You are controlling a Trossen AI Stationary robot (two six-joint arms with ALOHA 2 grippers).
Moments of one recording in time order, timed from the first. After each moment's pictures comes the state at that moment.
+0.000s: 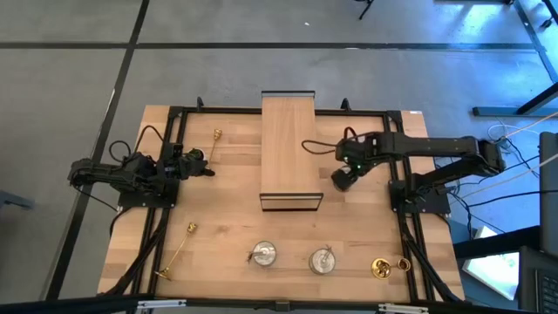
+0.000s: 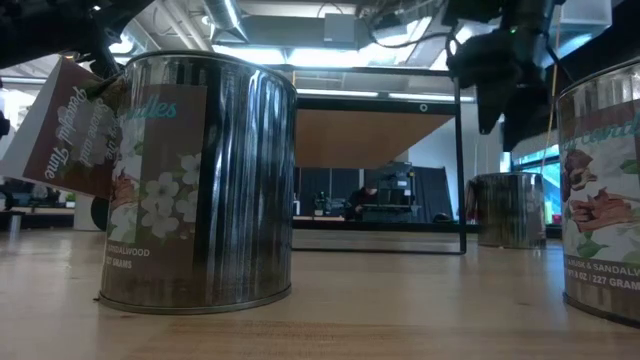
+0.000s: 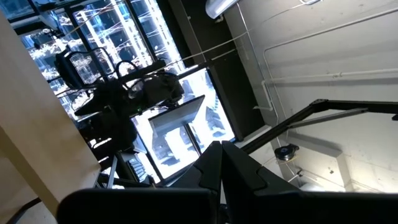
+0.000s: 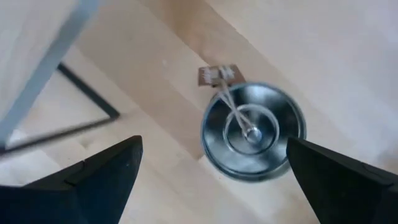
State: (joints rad) left arm -0.08 0.02 0.03 0.45 -0.19 -1.12; right arm -0.10 1.27 1.03 -1.07 0.04 0.65
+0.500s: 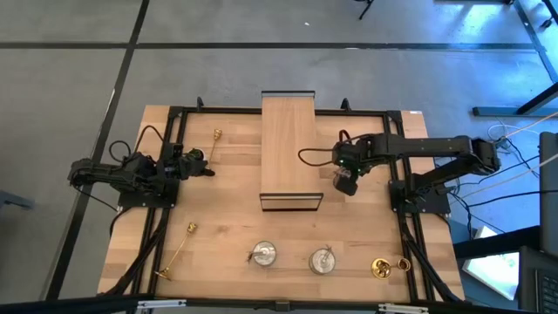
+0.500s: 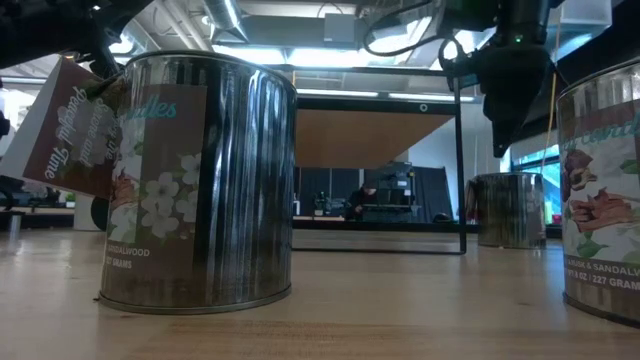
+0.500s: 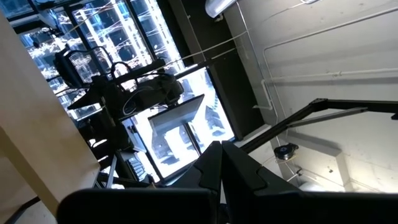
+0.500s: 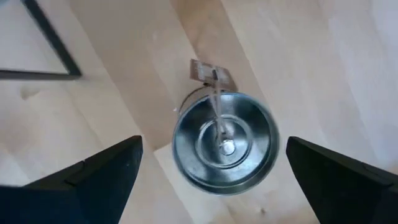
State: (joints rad) left arm -0.08 0.02 0.03 0.45 -0.19 -1.13; right arm -0.09 1.32 1.03 -1.10 0.08 0.34
